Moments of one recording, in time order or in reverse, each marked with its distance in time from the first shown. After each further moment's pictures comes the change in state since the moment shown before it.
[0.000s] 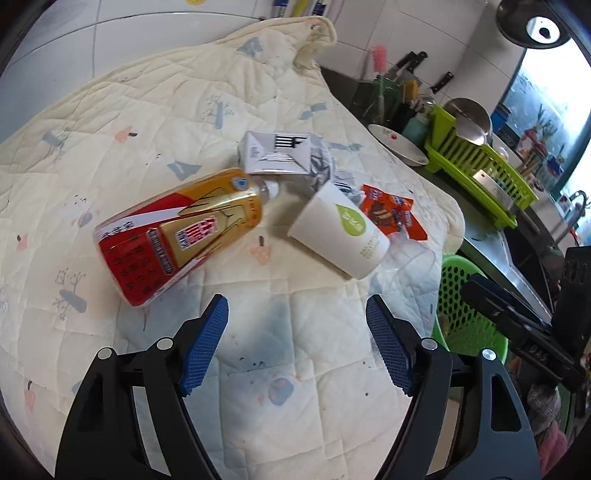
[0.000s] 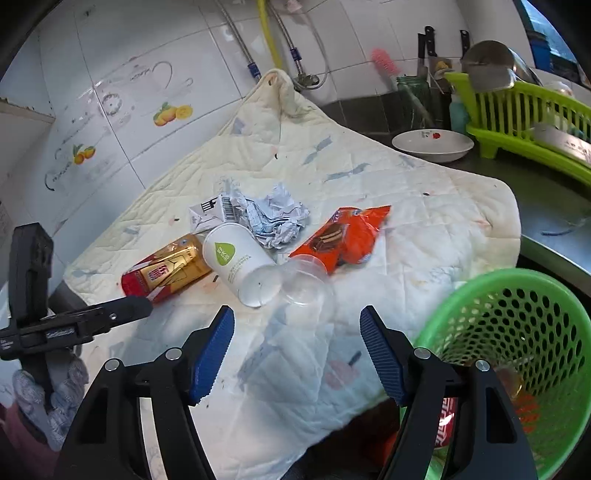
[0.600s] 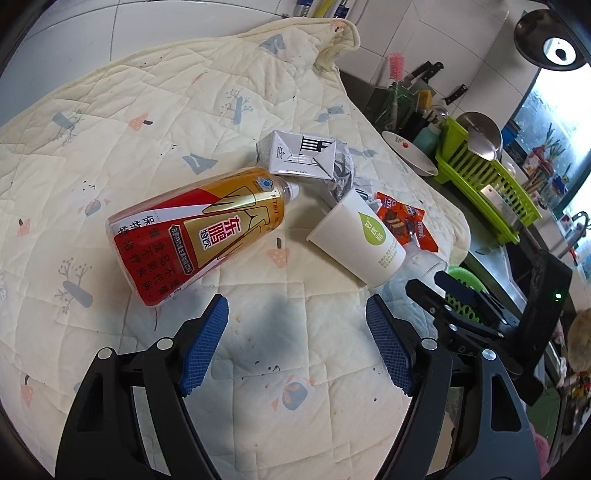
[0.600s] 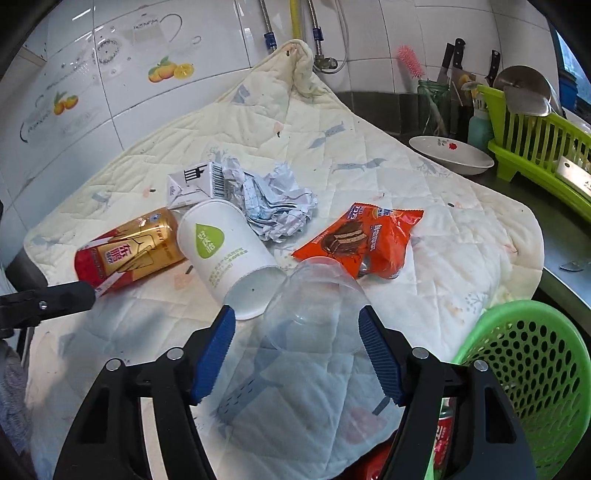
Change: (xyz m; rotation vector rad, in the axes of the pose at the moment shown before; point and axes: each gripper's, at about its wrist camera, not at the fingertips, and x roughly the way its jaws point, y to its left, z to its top) left arm 0.002 0.016 0.003 -0.063 0.004 -0.006; right arm 0.066 0.025 0.002 -0.119 0.037 -0.109
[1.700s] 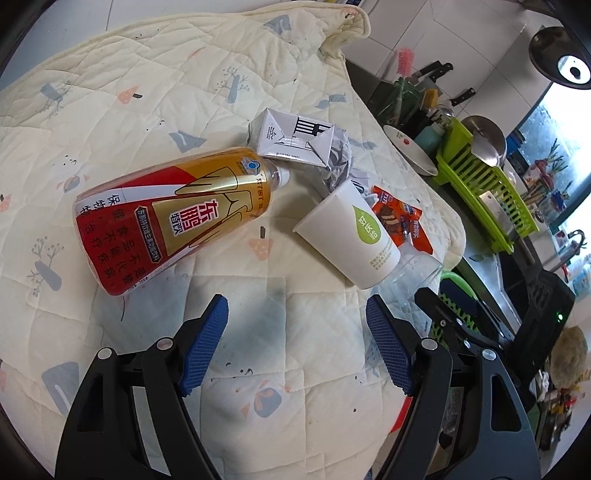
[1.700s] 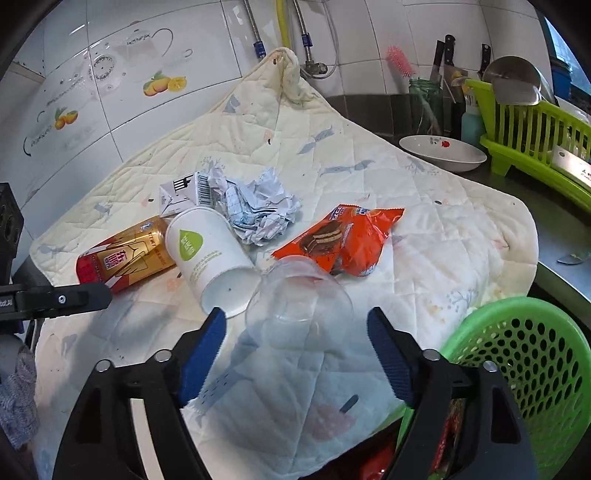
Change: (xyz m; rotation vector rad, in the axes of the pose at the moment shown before) left arm 0.023 -0.005 0.003 -0.075 0.054 -0.042; right arm -0.008 -0.027 -0.004 0.027 -0.028 0.035
